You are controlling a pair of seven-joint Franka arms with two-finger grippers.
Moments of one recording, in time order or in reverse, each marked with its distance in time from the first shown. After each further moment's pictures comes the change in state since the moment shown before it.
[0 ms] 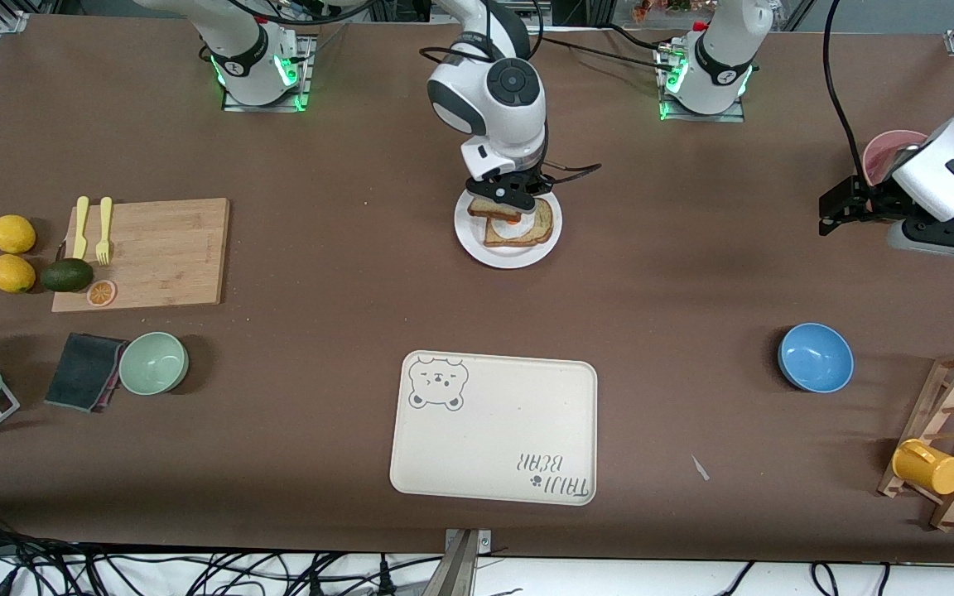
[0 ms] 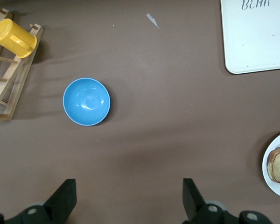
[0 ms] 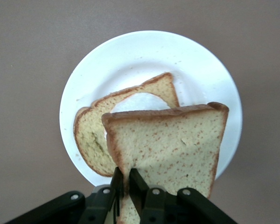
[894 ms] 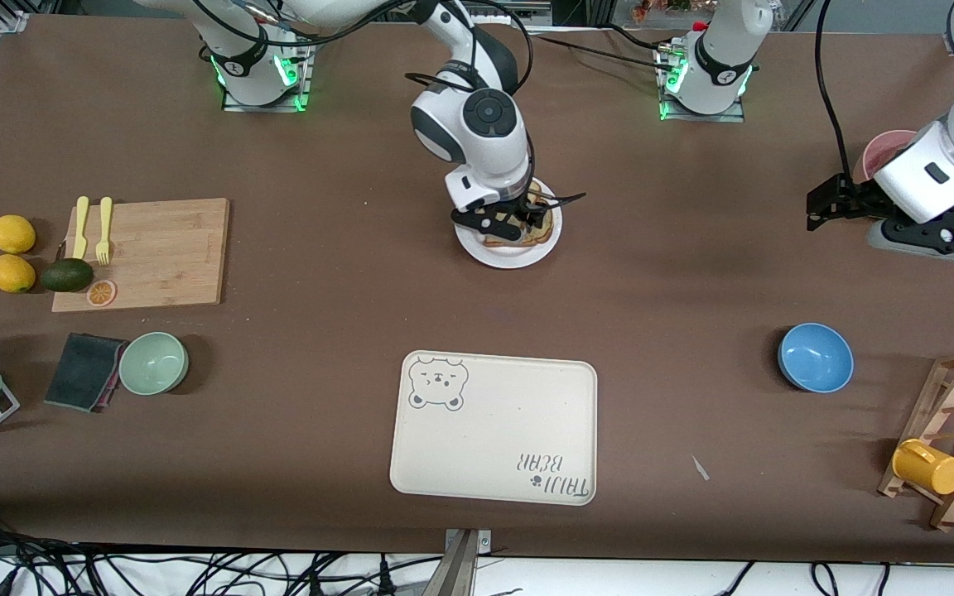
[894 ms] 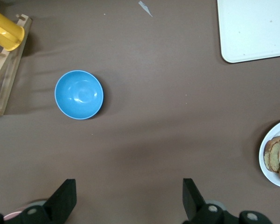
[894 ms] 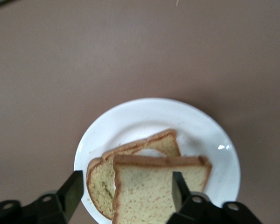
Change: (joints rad) left arm -0.019 0.013 -0.011 0.000 0.000 -0.039 0.000; right arm -0.090 -0.013 -0.024 0.042 -0.003 -0.030 -0.130
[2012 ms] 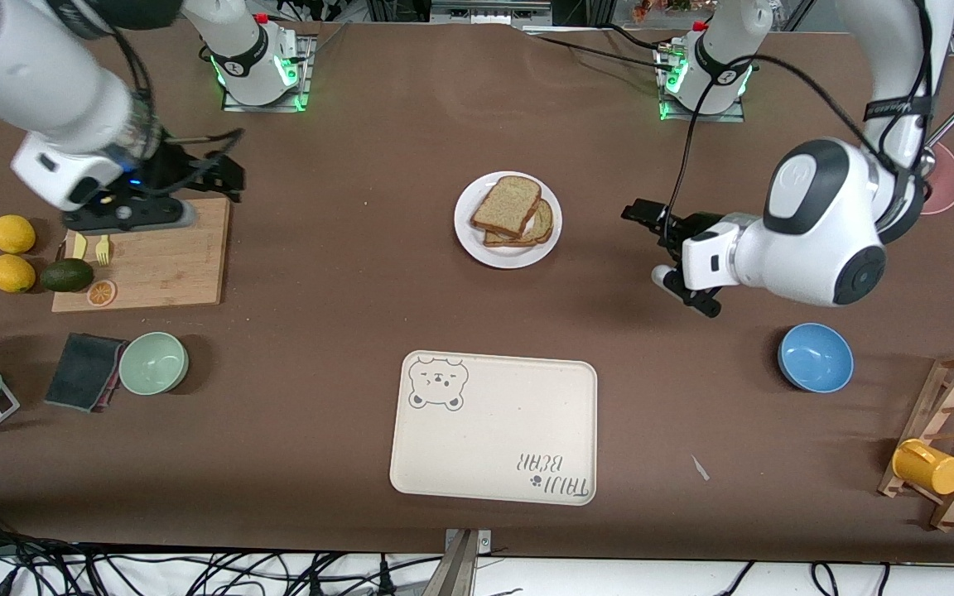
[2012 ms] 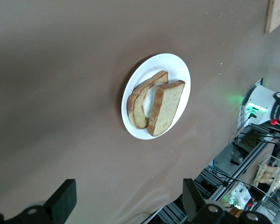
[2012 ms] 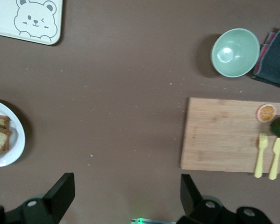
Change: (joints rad) left arm -0.033 0.348 -0.113 -0.038 -0.556 -0.061 0.235; right arm -0.540 -0.544 -0.136 -0.016 0.001 -0.711 -1.135
